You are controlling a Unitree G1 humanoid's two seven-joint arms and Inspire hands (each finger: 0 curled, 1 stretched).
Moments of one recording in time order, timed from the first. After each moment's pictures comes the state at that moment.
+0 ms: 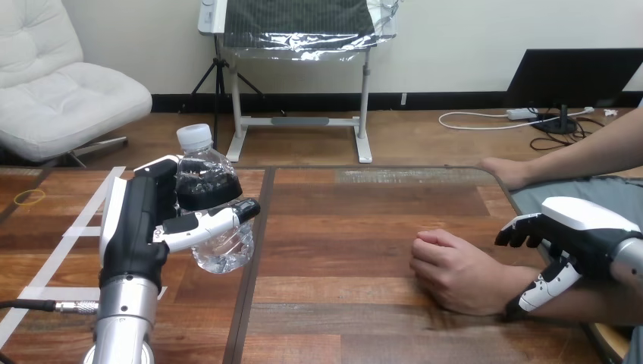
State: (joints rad) left arm 0.00 0.16 0.06 -0.05 0.12 -0.01 0.06; right arm -0.52 -0.77 0.30 0.94 -0.61 -0.44 0.23
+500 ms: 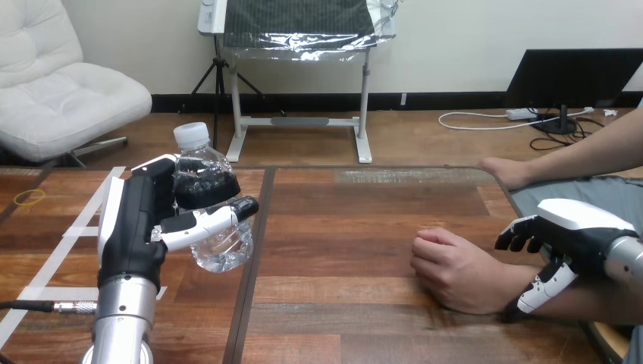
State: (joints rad) left arm 0.01 0.15 0.07 -0.08 0.11 0.01 0.06; right arm -0.56 -0.76 0.35 0.97 -0.63 -0.41 0.24
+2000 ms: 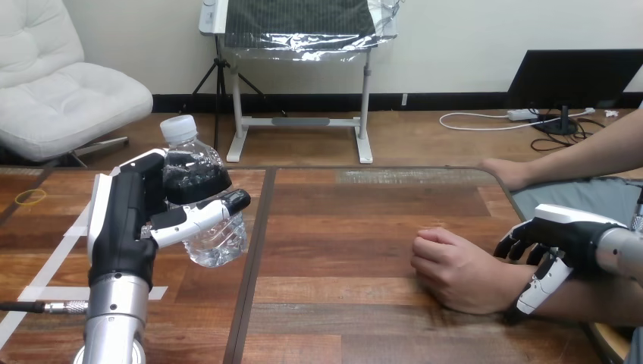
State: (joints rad) left arm 0.01 0.15 0.10 -0.09 0.09 -0.01 0.05; right arm -0.63 -0.72 0.35 0.96 -0.56 -0.22 0.47
